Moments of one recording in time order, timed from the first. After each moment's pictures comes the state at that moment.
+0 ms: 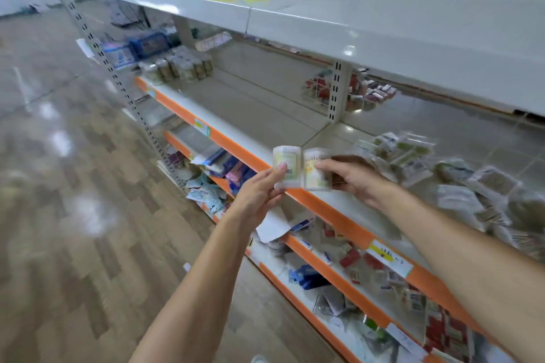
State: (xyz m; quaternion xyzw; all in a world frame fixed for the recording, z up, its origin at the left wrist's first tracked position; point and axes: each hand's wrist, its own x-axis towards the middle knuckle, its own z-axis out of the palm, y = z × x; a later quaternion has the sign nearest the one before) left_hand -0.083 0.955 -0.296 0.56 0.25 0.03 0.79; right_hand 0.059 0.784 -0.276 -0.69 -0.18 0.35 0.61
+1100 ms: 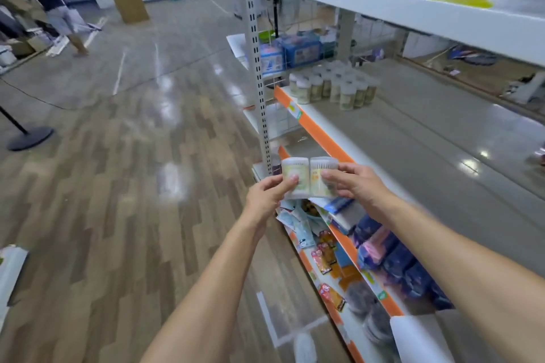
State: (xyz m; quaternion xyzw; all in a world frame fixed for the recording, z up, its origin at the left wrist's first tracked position) left_hand -0.149 1.375 -0.304 0.56 0.41 0.26 0.68; right_hand 0.043 1.272 -0.298 -0.67 -0.30 0.41 0.55
